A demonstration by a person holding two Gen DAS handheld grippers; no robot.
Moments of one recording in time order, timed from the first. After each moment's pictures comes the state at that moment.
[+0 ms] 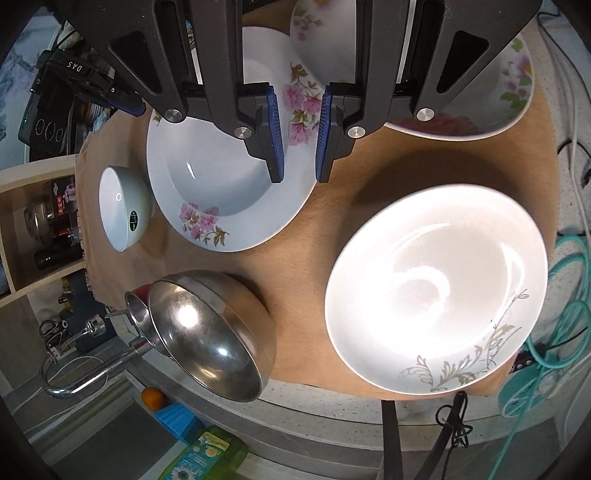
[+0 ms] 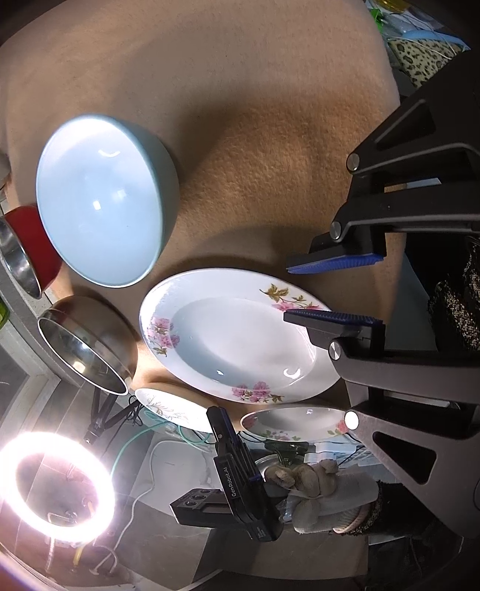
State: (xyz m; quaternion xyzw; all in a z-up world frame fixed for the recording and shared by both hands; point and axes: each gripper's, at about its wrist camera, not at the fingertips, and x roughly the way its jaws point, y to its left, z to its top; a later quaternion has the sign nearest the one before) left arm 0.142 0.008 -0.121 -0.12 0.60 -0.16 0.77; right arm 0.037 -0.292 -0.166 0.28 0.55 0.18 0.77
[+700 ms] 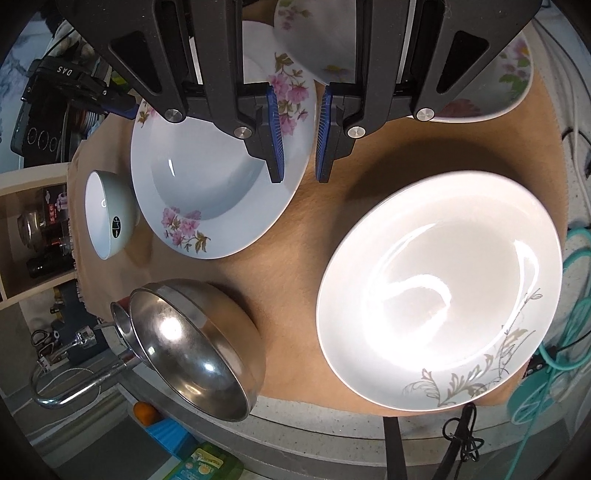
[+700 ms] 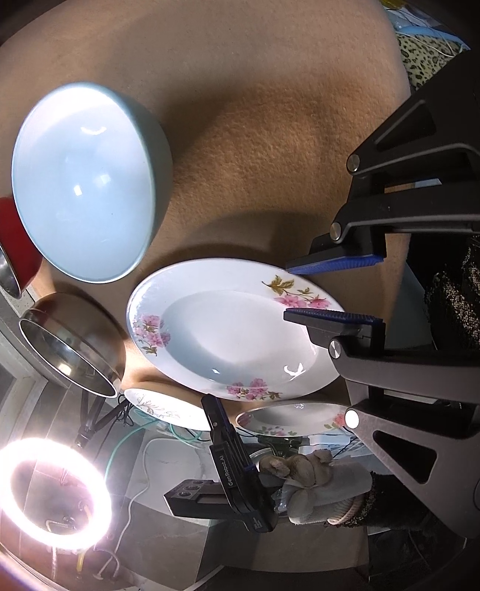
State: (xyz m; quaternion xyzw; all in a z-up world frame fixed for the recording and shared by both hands) left arm 0.152 0.005 -0.139 -0.11 0.62 -0.16 0.76; right arm 0.045 -0.289 -0.173 0.28 0.57 0.19 0.75
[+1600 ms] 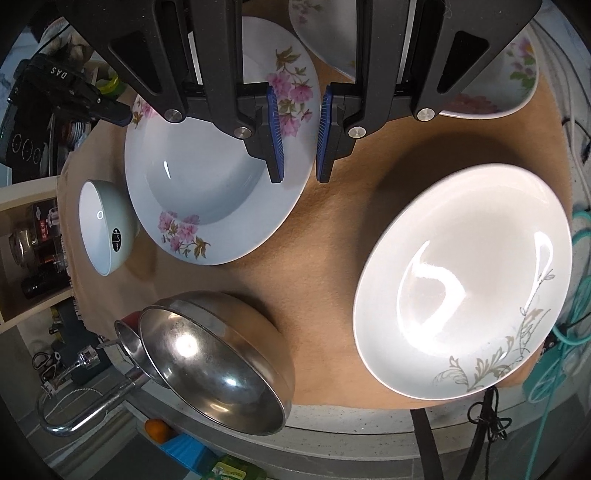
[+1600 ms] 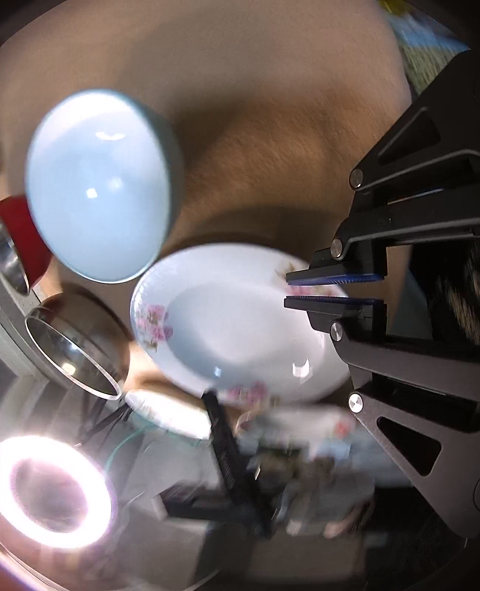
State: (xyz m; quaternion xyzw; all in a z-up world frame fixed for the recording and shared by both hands) left arm 0.150 -0.020 -0.138 -0.07 0.61 -0.17 0.77; right arm 0.044 -0.284 -0.167 0.24 0.57 0.17 0.77
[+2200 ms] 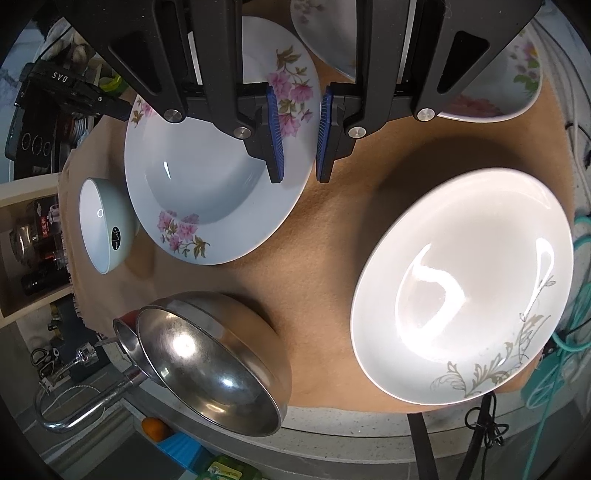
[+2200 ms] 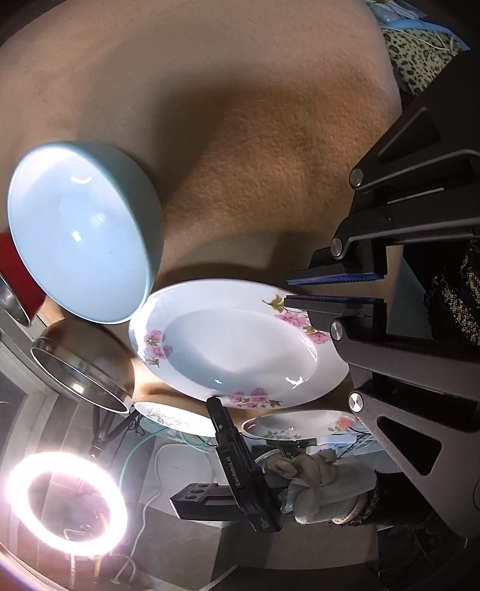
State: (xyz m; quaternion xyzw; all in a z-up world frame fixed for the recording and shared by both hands) left arm 0.152 -0.021 -0.137 -0.08 0.62 -0.17 0.77; right arm 0.032 -0.307 -0.180 0.30 0.57 0.18 0.75
